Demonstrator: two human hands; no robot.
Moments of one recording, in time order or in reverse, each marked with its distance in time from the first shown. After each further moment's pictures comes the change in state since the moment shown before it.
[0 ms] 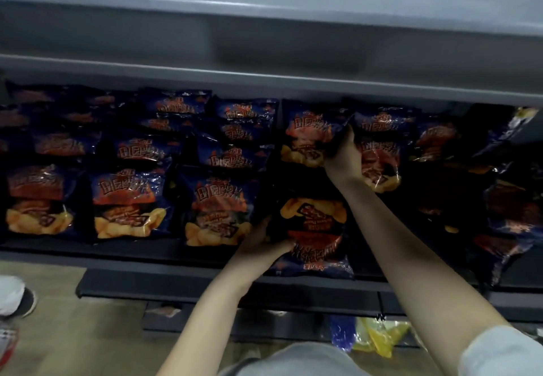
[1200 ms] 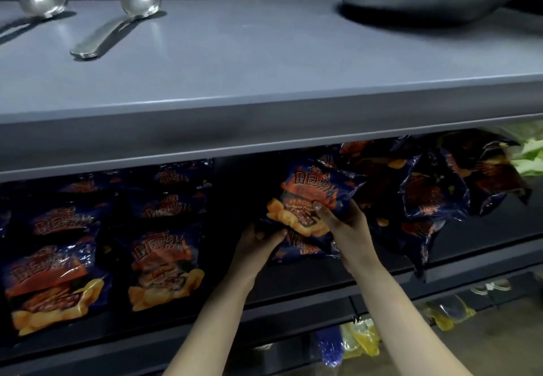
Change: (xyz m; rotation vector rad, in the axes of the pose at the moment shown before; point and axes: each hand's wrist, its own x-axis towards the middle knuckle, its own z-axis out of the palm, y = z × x) left_hand 0.062 0.026 0.064 -0.119 0.004 0.096; right_hand -0.108 0.055 -0.082 0.716 0.105 0.062
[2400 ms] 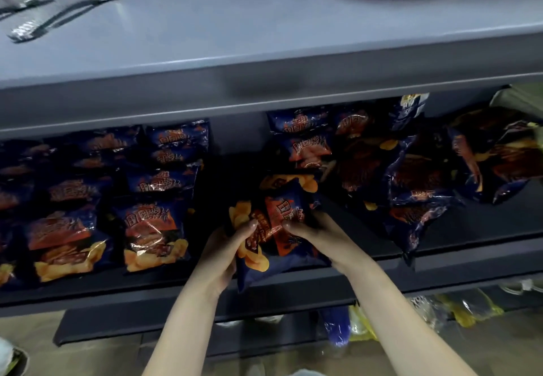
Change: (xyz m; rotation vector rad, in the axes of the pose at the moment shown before) left_hand -0.047 -0.001 -0.006 -0.214 0.078 -0.081; right_hand -0.017 0.003 -0.022 -0.039 -0.561 0.252
